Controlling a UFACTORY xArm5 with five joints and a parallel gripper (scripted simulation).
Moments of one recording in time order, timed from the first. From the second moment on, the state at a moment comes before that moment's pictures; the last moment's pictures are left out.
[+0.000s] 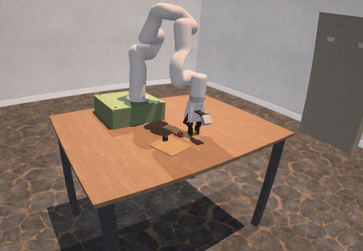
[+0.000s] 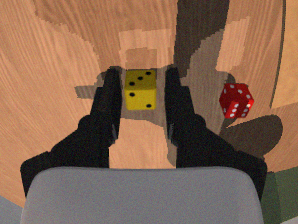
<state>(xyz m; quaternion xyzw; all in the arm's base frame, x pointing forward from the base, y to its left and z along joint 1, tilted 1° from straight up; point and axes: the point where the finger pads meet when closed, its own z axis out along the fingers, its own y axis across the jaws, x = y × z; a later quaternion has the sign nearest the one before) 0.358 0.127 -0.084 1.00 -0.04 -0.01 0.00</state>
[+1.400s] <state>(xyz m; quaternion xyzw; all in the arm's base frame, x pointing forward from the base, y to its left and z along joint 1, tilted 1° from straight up) 0.358 0.127 -0.084 1.00 -0.04 -0.01 0.00</state>
